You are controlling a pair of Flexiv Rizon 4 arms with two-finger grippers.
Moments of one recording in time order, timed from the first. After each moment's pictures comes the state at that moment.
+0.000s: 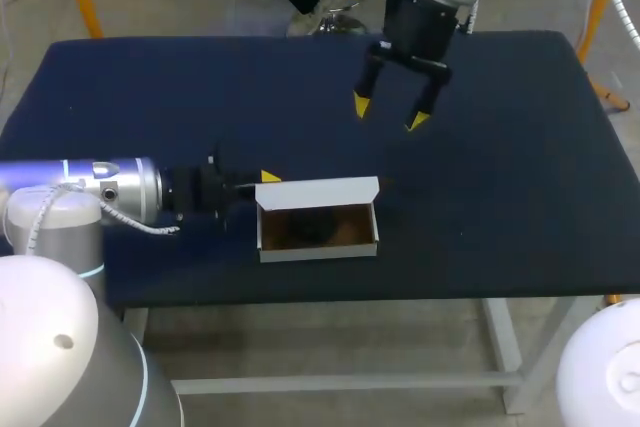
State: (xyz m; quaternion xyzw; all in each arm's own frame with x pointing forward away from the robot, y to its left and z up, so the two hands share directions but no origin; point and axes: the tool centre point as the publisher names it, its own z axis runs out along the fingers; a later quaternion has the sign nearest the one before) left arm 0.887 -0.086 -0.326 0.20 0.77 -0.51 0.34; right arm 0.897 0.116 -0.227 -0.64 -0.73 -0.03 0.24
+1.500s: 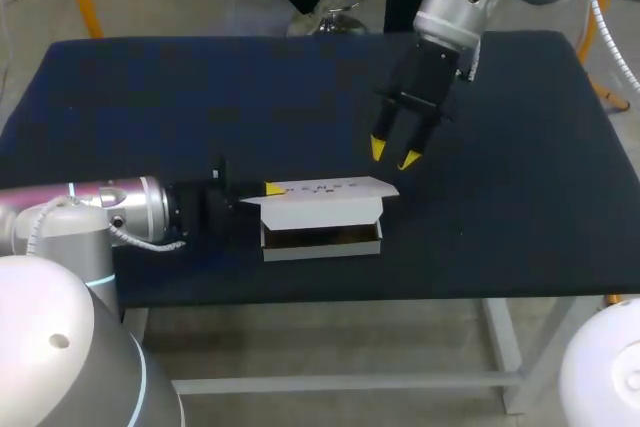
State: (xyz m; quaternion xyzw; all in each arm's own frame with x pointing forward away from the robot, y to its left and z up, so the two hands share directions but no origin) left arm 0.879 -0.092 -0.342 0.26 0.74 -0.48 0.40; right arm 0.861 0.111 -0.281 -0.66 -0.68 0.03 0.31
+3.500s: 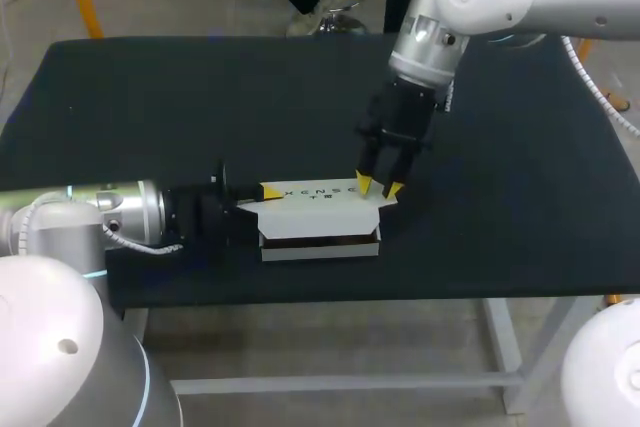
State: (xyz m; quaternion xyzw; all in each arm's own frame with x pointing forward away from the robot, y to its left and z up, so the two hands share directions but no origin) left arm 0.876 -0.089 -0.349 0.28 0.73 -0.49 0.40; right arm 0.844 0.129 -0.335 -0.61 -0.74 0.02 0.28
